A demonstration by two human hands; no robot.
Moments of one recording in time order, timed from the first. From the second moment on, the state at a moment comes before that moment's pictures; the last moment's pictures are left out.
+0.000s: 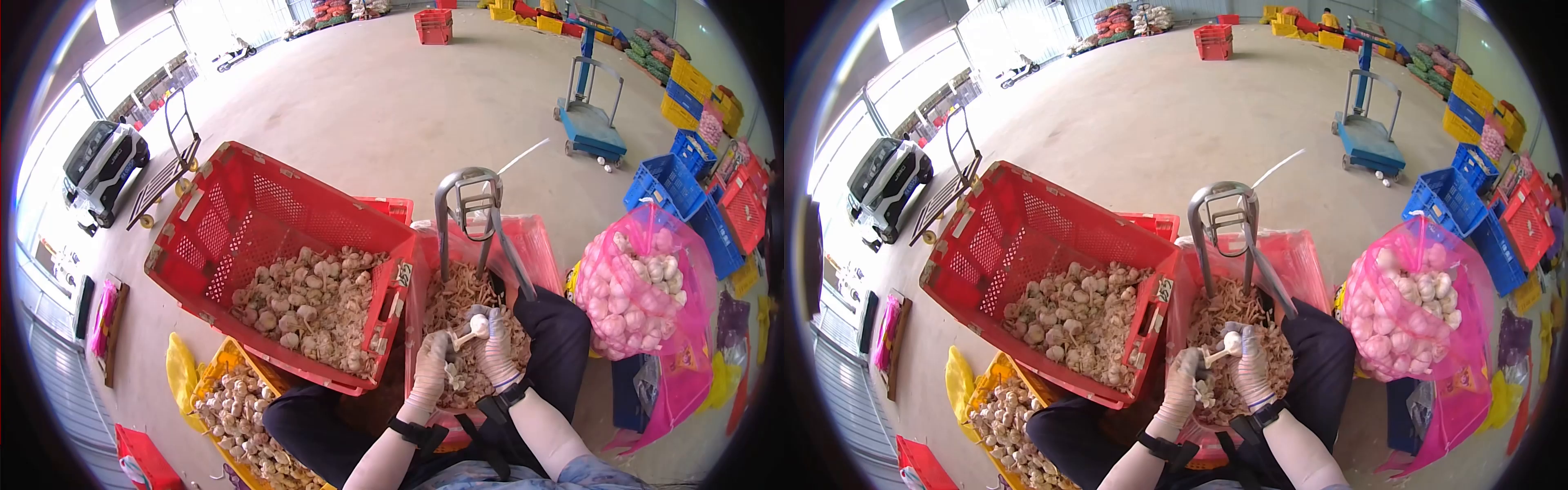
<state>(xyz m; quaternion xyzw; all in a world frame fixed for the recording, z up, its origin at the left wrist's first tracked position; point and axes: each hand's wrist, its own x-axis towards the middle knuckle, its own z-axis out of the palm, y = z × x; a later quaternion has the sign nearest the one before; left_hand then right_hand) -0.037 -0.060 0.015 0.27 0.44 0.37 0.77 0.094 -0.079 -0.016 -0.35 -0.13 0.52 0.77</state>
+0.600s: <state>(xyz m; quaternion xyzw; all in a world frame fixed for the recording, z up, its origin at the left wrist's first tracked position) -0.046 -0.039 0.009 0.37 0.50 0.39 0.68 0.105 -0.087 -0.007 -0.26 -0.14 0.69 0.66</state>
